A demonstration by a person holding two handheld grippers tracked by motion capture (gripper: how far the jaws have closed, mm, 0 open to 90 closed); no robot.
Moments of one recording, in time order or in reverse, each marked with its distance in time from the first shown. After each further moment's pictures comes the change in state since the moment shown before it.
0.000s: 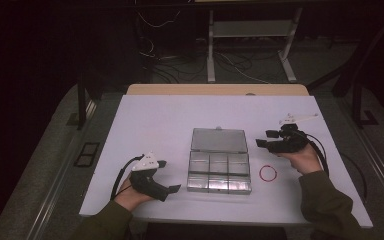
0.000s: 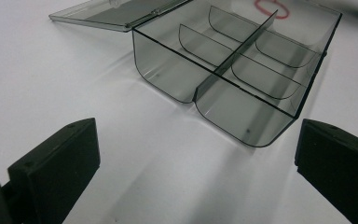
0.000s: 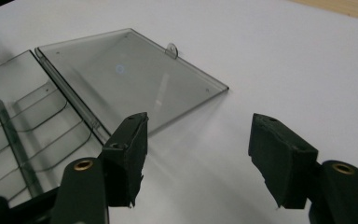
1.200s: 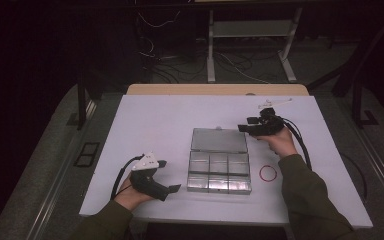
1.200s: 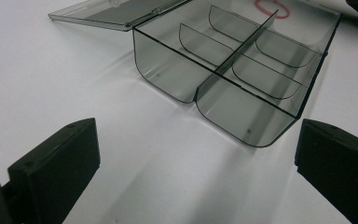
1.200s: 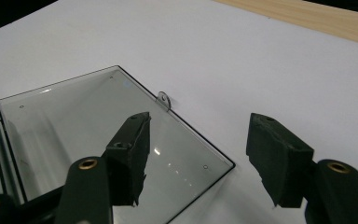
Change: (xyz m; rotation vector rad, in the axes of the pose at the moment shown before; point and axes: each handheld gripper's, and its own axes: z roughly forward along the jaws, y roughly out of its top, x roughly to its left) left arm 0.001 0.000 0.000 0.000 -0.003 -0.001; right arm -0.015 0.042 0.069 -0.025 0.050 0.013
